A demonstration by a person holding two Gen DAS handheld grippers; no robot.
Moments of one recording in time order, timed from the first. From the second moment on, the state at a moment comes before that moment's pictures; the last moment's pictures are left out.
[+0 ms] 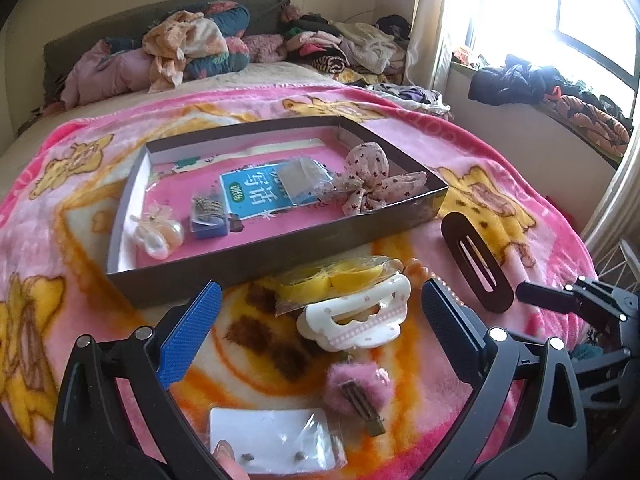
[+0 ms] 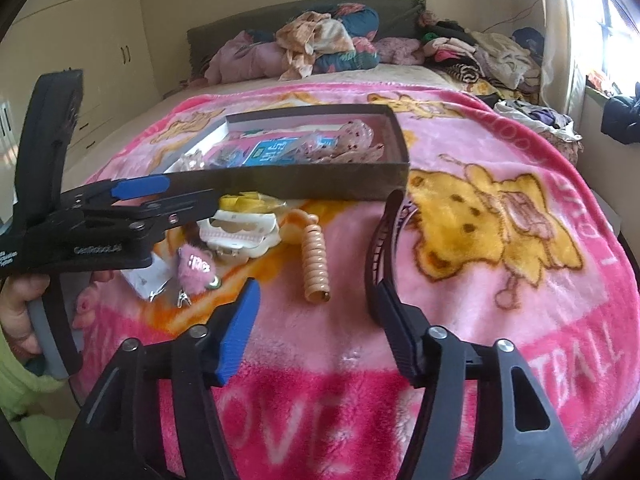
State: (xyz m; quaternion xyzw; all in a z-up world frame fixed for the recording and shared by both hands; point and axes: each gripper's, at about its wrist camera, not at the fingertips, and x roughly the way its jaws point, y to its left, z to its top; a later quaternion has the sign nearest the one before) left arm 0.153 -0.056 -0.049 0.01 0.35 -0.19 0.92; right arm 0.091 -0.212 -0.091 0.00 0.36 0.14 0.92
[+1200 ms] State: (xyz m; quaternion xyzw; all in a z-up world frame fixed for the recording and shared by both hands) left arm 0.203 -0.070 -0.077 -0.06 0.43 -0.20 0.88; right arm 0.142 -0.200 -0.122 -0.01 0.39 0.13 0.91
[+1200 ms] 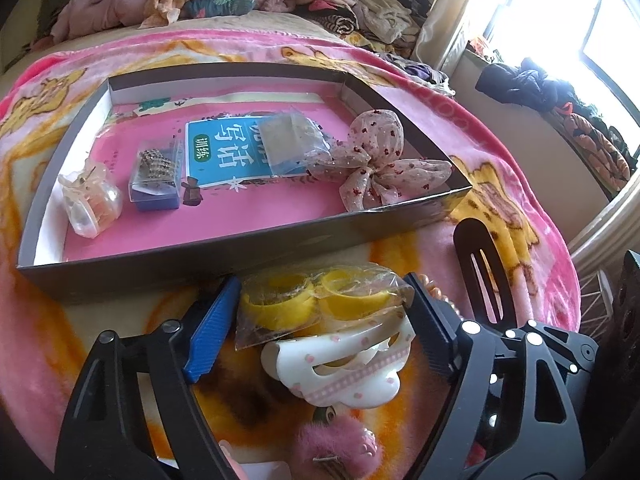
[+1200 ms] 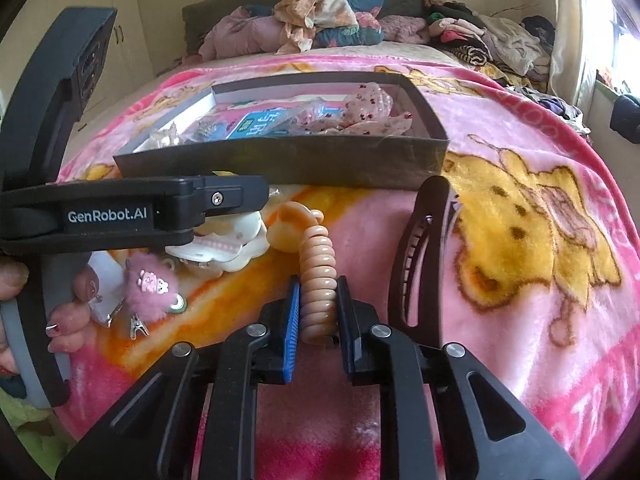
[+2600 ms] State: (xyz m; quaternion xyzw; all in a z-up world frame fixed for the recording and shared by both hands) left arm 0.196 -0.006 -0.011 -0.08 0.34 -0.17 0.92; right arm 0.149 -0.178 -0.055 0.00 0.32 0.16 0.93
